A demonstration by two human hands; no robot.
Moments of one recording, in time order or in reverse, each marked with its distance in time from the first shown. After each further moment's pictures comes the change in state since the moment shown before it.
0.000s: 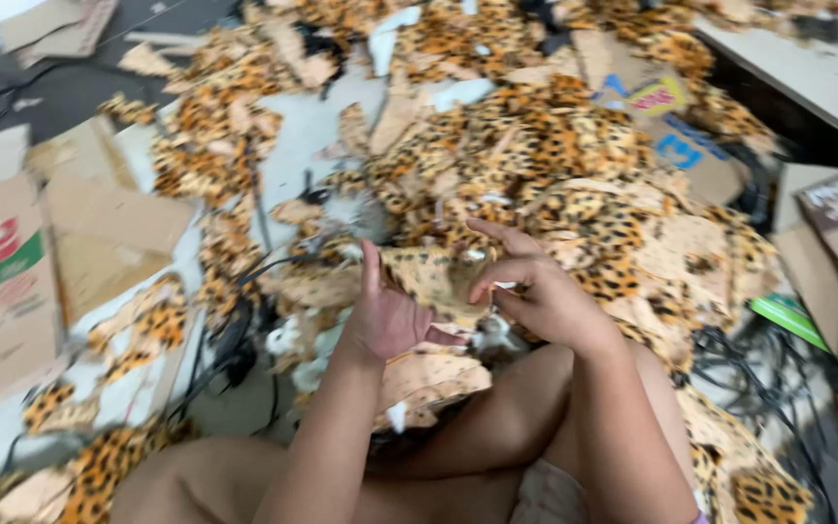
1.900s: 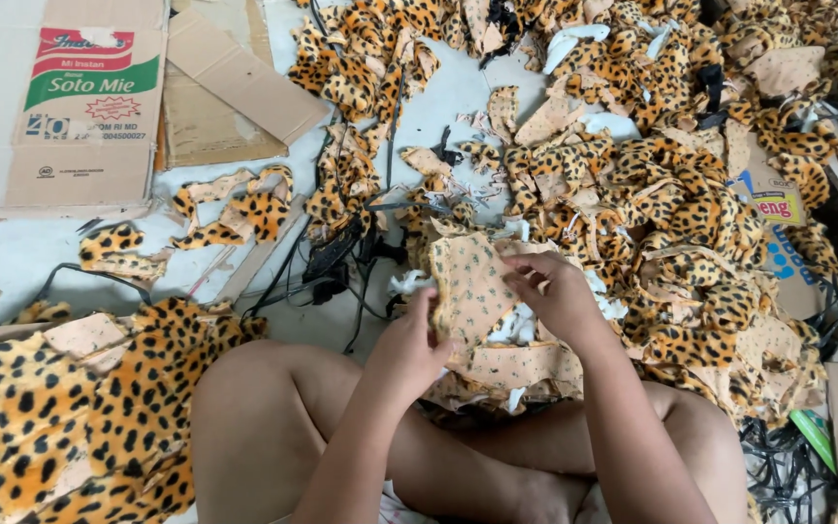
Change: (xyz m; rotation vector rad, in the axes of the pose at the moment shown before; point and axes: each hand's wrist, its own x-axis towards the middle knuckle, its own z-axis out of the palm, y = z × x) left_hand -0.212 0.016 -0.010 1.356 0.737 0.207; right_hand 0.078 -0.011 0.170 -0.203 -0.099 0.406
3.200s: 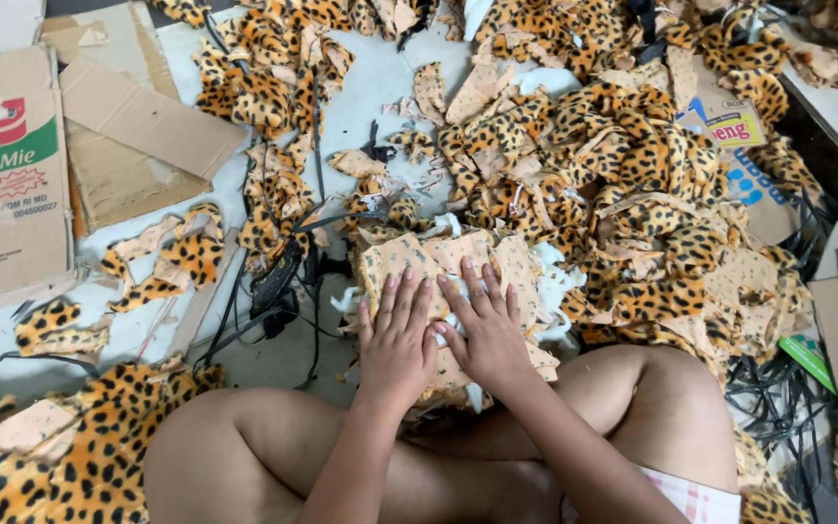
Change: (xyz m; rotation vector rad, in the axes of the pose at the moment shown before) left_hand 0.077 -0.060 0.100 0.709 0.307 0.391; right_hand -0.050 0.074 0.071 -0.535 0.073 -0.032
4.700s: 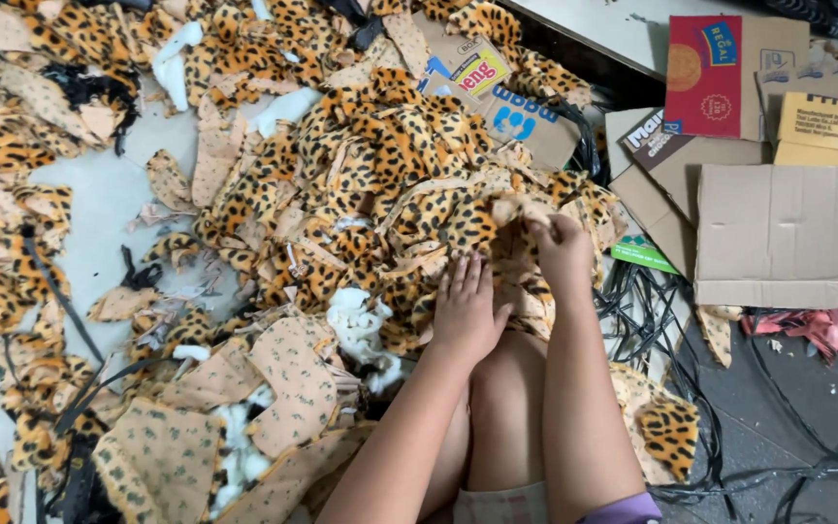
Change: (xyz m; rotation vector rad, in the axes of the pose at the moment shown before) left_hand 0.147 0.305 0.137 -0.136 -0.673 0.420; right_hand -0.060 0.383 -0.059 0.549 0.664 0.994
